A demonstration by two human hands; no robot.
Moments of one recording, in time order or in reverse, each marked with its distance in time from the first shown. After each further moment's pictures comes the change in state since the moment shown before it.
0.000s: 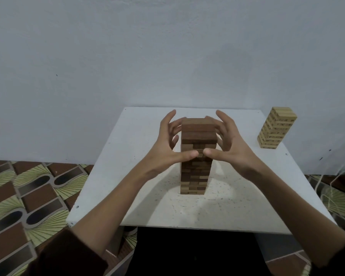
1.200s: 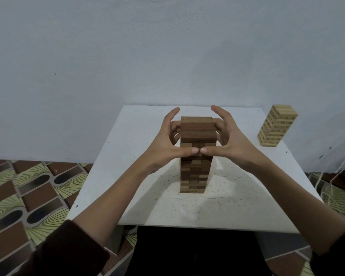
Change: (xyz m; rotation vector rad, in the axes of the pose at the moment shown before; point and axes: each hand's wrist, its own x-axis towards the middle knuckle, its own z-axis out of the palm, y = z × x) left_hand 0.012 -0.004 -0.003 -0.003 0.006 -0.063; right_hand 0.013 0.002 -0.010 -0.072 -0.030 0.024
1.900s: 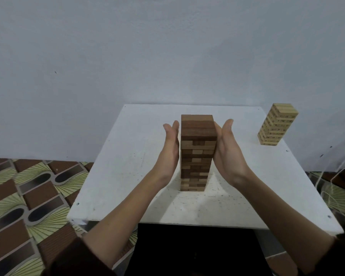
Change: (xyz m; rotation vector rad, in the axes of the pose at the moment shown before) left_hand -0.013 -0.007 0.027 -0.210 0.086 -0.161; right_hand -0.011 -0.004 0.043 0.368 0.148 0.072
